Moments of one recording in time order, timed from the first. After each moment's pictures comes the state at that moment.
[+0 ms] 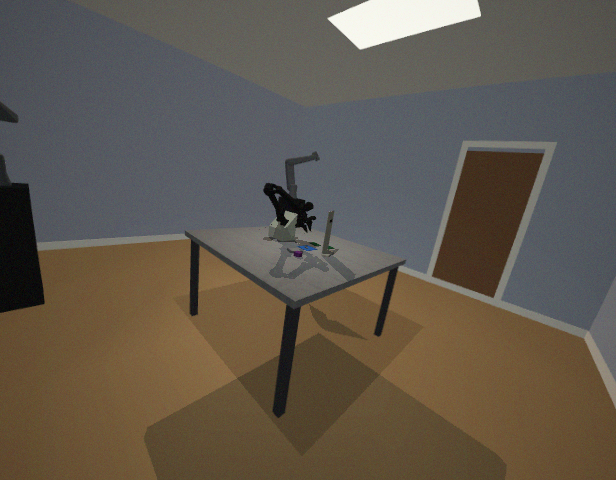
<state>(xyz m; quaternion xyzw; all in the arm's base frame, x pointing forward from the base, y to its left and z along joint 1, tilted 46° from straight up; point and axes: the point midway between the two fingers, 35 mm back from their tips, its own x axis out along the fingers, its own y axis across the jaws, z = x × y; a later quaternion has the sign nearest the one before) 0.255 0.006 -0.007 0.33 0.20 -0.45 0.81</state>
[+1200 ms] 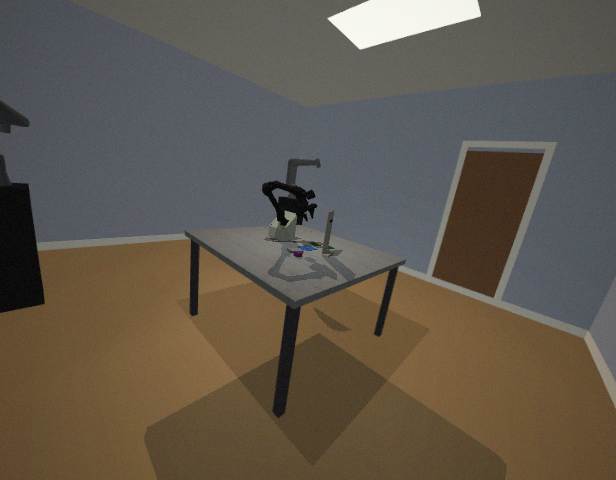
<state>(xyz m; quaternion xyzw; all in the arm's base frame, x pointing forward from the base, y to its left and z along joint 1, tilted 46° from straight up) 0.258 0.072 0.064 0.33 0.19 -0.45 0.81</state>
